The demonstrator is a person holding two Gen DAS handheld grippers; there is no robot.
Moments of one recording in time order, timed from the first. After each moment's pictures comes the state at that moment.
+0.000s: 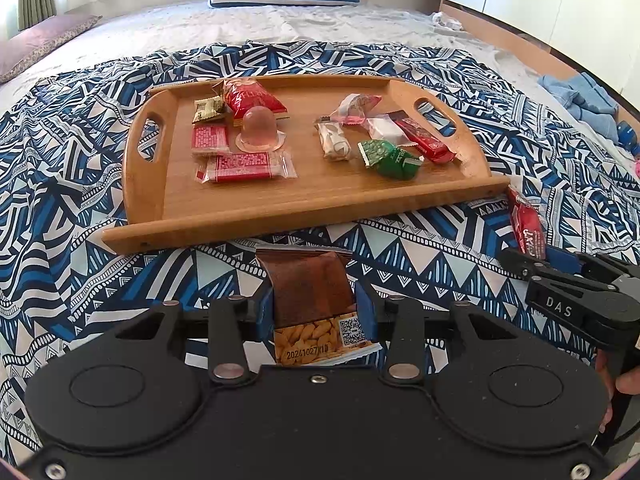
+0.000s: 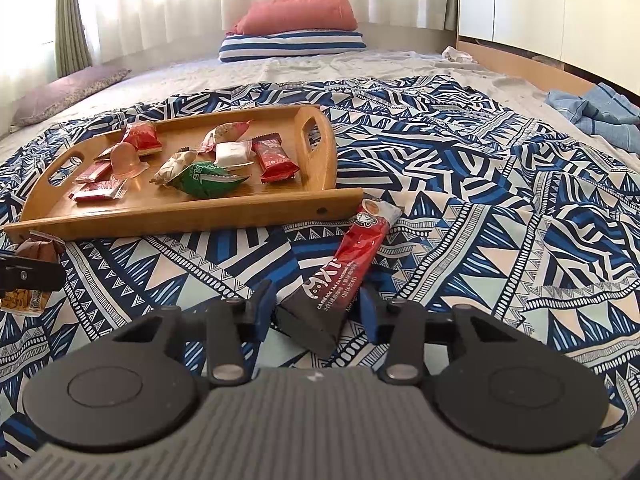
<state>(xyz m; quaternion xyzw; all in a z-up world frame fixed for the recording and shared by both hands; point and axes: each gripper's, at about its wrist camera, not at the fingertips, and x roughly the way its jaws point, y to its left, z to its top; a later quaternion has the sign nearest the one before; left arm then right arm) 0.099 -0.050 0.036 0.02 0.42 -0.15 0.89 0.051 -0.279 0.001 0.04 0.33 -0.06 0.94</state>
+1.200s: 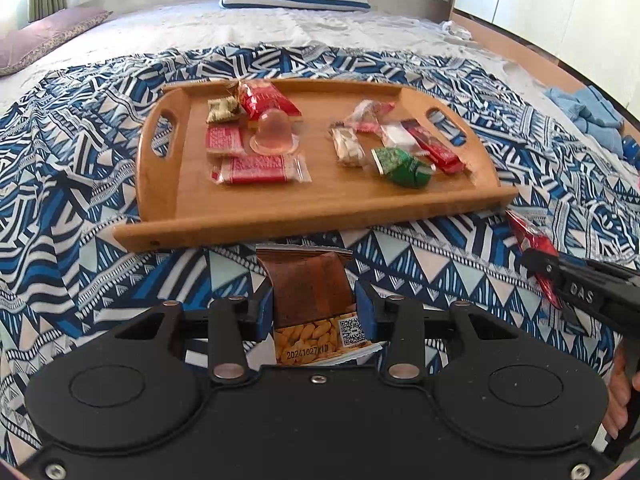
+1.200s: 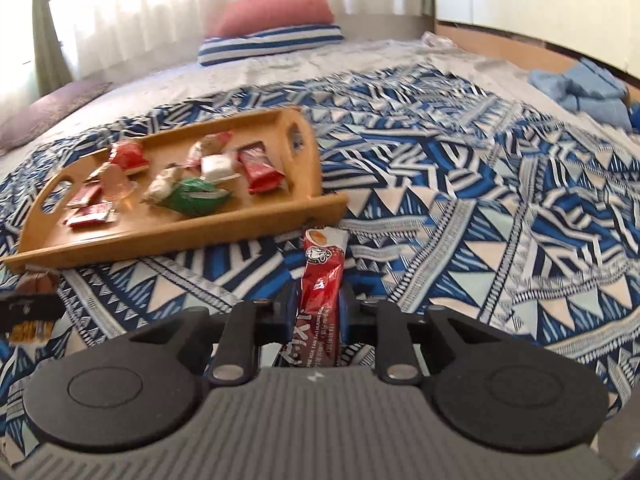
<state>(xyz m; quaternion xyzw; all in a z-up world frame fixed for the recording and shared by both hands) 0.103 -0.038 0.039 0.00 0.42 -0.14 0.90 0.052 -0.283 0.015 0.07 0.34 -0.08 0.93</state>
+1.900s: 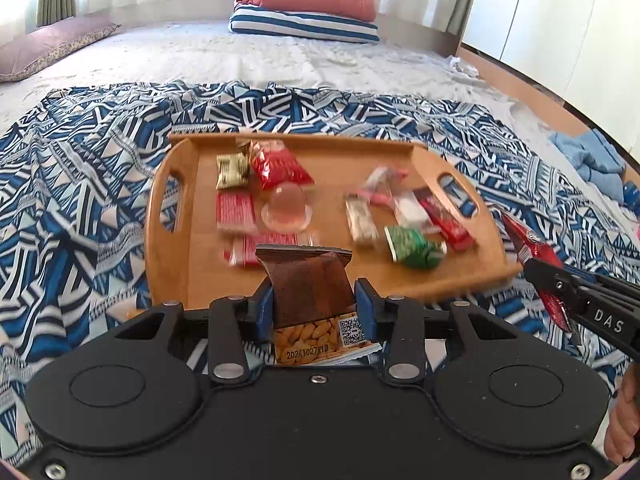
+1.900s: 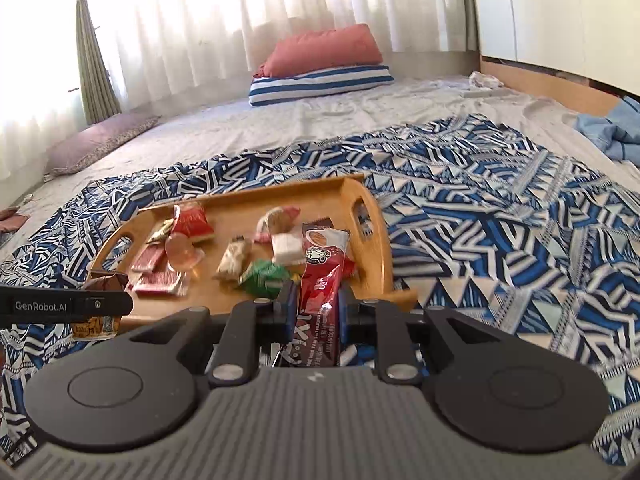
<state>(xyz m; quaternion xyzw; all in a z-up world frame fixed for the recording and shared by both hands) 0.154 -0.030 0.071 -0.03 0.39 -0.14 0.91 0.087 -0.268 0.067 0.08 0.29 -0.01 0.95</state>
